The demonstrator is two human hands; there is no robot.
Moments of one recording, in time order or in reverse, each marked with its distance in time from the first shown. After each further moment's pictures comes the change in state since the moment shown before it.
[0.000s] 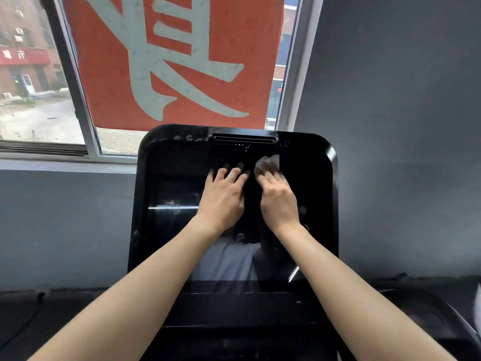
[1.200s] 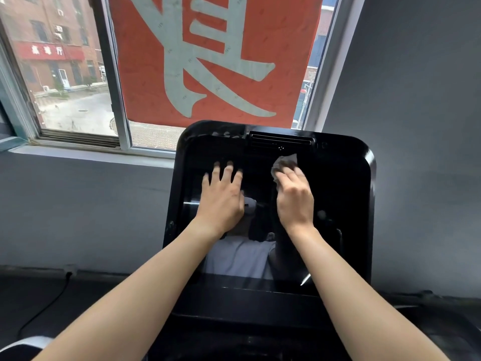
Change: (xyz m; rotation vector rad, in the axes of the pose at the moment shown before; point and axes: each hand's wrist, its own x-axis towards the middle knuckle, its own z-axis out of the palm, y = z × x) left_hand -0.037 -0.058 -0.014 0.074 -0.057 -0.190; right_hand 0.008 -0.041 0.021 0.095 0.138 0.076
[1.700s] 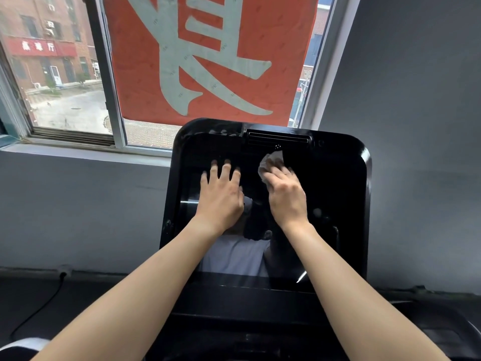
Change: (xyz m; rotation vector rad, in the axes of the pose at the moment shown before) left_hand 0.001 0.005 0.000 -0.030 0.013 -0.030; right_hand 0.003 -0.009 0.000 0.008 -0.082 -0.091
